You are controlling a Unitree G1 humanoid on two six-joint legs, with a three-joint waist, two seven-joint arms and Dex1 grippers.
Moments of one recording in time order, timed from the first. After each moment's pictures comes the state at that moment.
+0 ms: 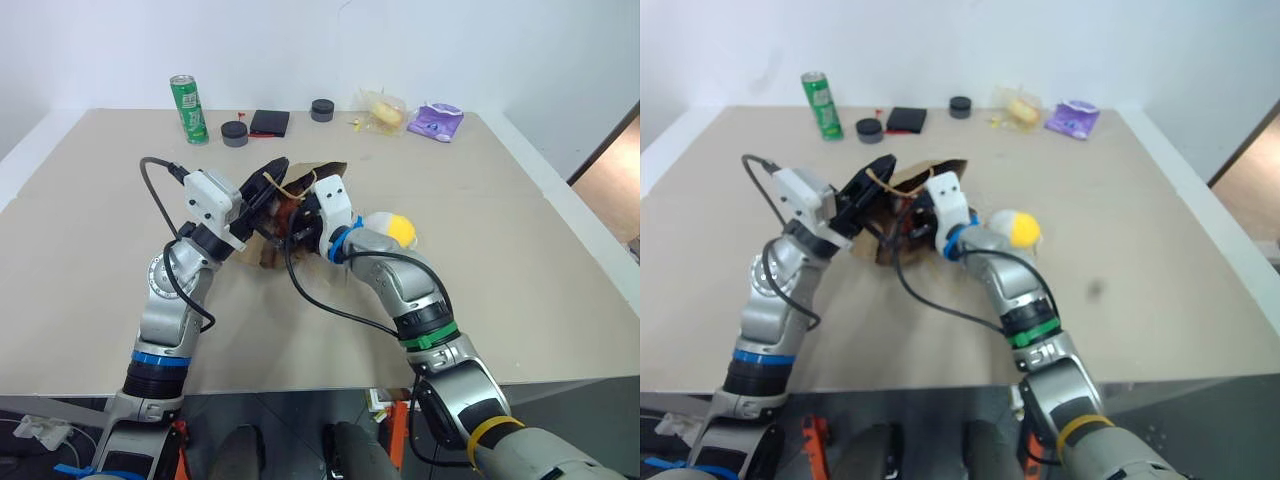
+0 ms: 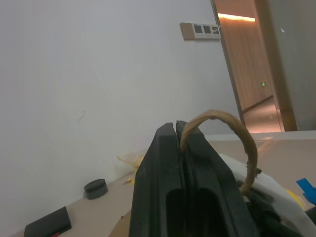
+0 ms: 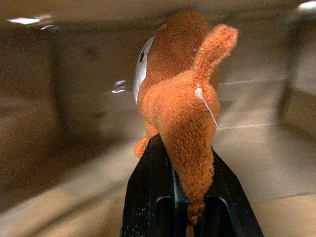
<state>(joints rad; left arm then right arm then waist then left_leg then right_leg) -0.50 0.25 -0.01 -0.07 -0.27 -0.17 -0.55 -0.85 -0.06 0.13 0.34 0.23 0.63 0.18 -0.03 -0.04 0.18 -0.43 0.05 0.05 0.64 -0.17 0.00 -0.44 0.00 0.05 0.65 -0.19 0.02</state>
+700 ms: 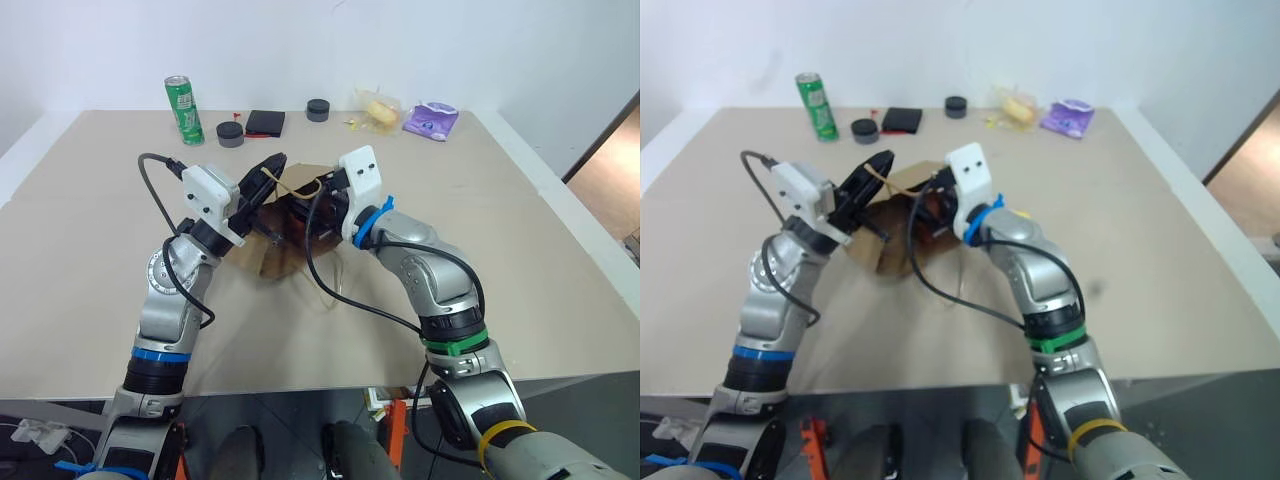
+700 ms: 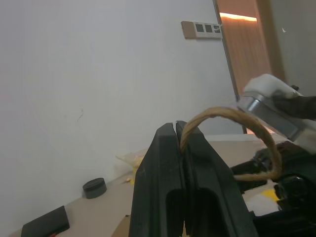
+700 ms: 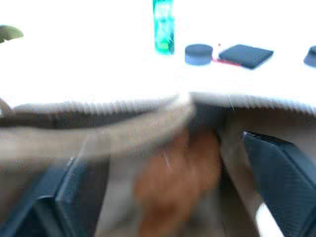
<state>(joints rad) -0.53 0.25 0.01 -0.04 -0.28 -0.15 -0.54 -0.79 -0.17 0.11 0.01 0.27 0.73 0.37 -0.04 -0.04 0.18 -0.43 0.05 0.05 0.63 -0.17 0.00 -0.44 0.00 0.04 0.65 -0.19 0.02</state>
